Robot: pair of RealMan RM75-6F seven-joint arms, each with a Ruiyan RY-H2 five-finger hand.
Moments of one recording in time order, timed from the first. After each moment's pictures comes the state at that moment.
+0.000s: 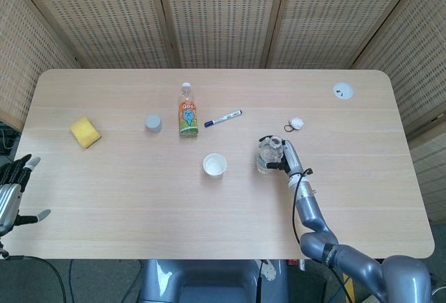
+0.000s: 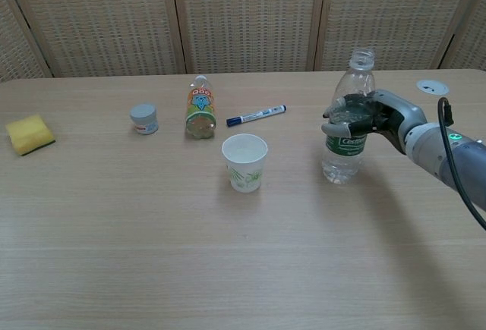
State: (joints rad) left arm -0.16 -0.97 -0.04 -1.81 1.32 1.31 0.10; right arm 0.67 -1.89 0.38 -0.93 -1.18 0.84 0.72
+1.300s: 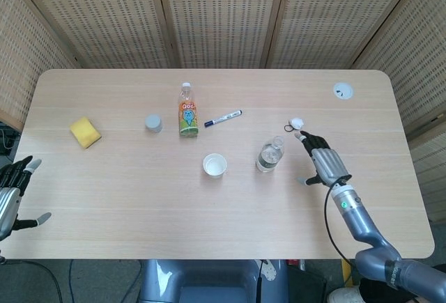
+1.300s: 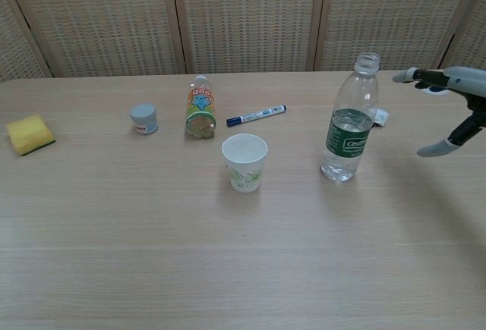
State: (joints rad) left arm -0.13 -0.94 -0.02 -1.82 1.41 1.37 0.05; right arm 0.54 -1.41 0.18 -1.34 -1.30 0.98 0.12
